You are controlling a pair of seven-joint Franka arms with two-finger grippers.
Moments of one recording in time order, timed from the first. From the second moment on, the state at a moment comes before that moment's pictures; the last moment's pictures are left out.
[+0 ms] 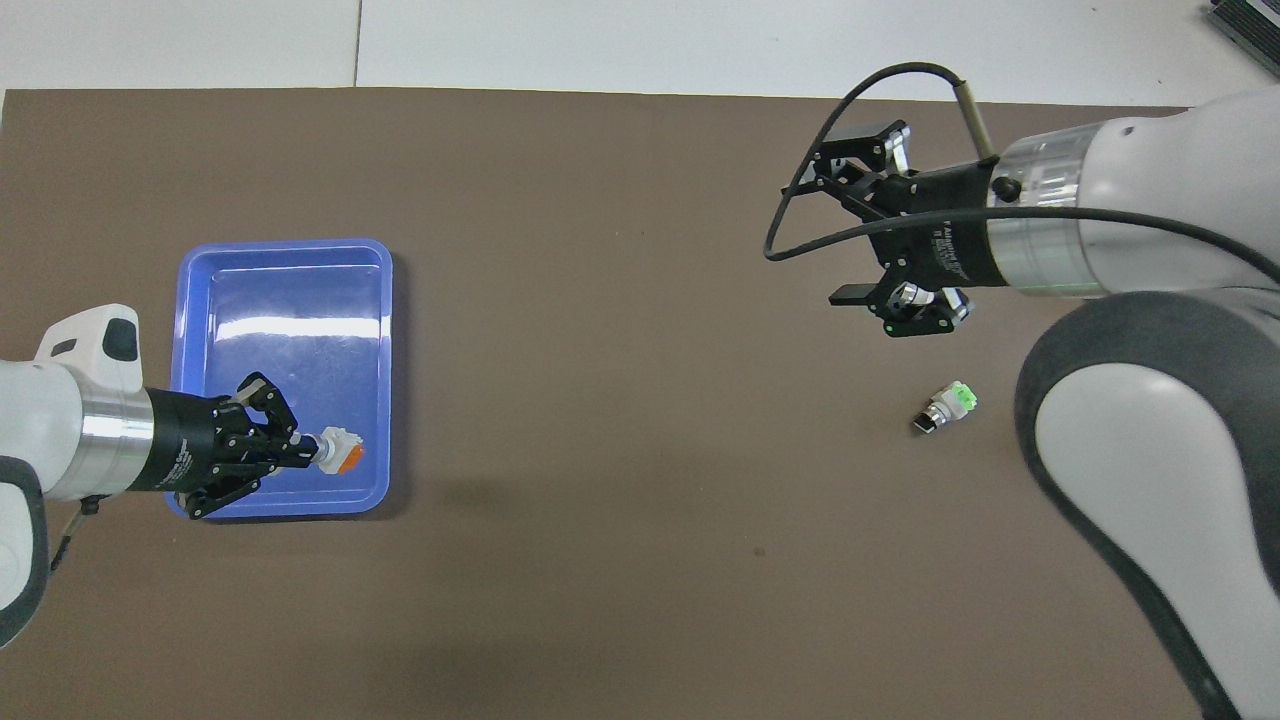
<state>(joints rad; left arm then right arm) 0.12 -0.29 -0.20 -2.23 -0.39 1.89 -0.80 0.04 0.07 0.20 -1.63 0.47 1.99 1.03</state>
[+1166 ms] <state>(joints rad) 0.12 -0.14 -0.21 -2.24 -0.18 2.18 -0.32 -0.02 -0.01 0.08 -1.63 -0.02 1.69 0.24</state>
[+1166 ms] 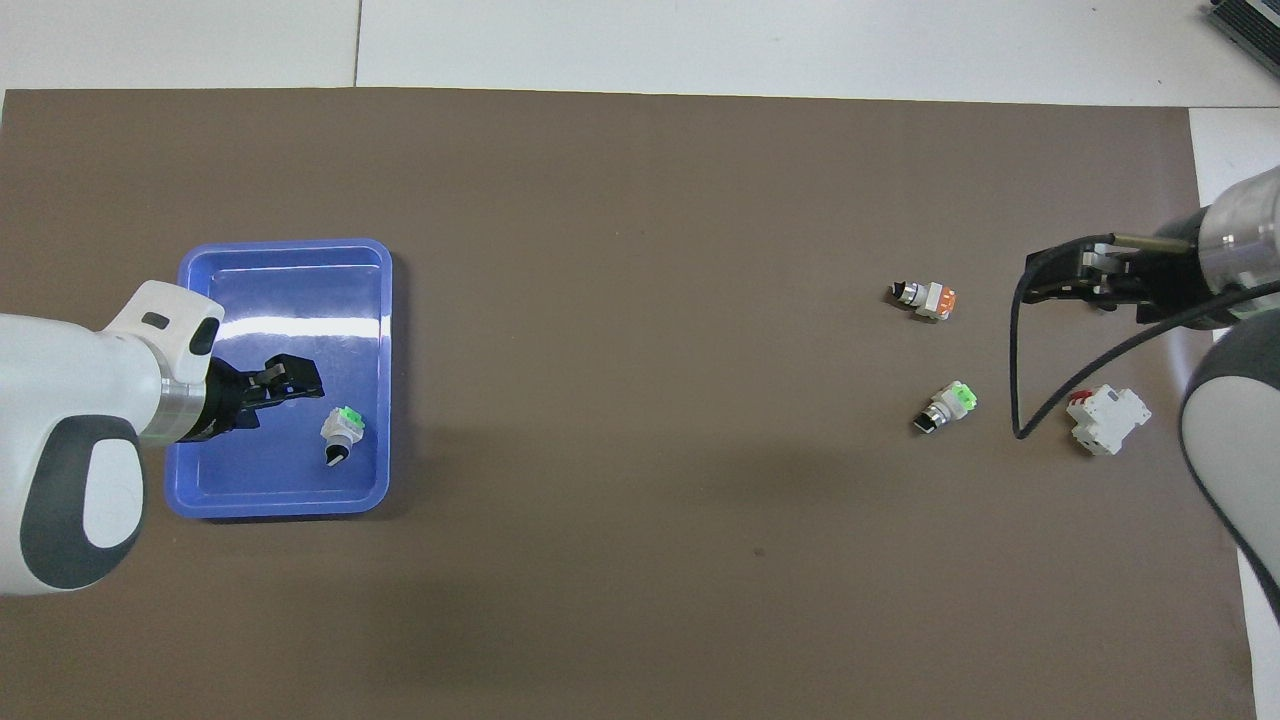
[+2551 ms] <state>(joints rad) 0.12 -0.04 -0.22 -1.60 0.00 1.68 0.07 0.07 -0.02 -0.07 -1.55 -0.02 1.49 0.07</state>
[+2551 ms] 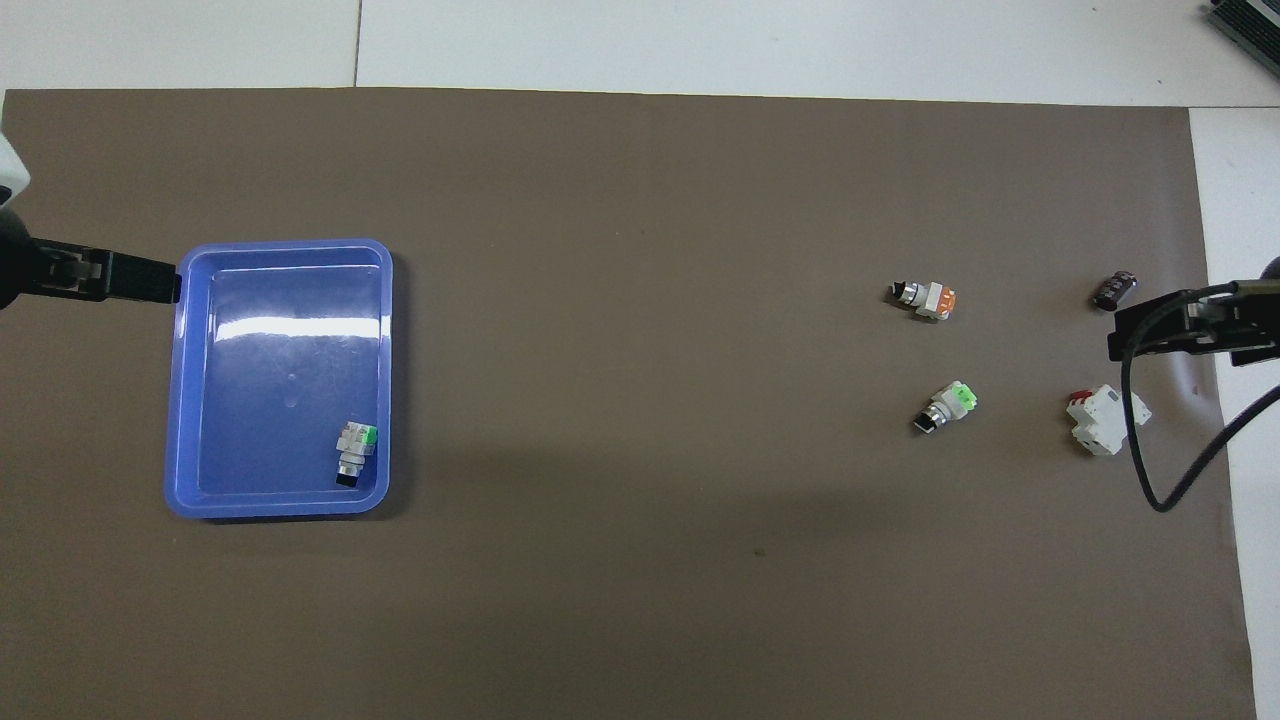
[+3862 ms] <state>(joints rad) -0.14 -0.04 0.04 -1.52 0.00 1.46 0.08 0.08 -0.02 -0.06 -1.55 -0.02 1.51 0.07</state>
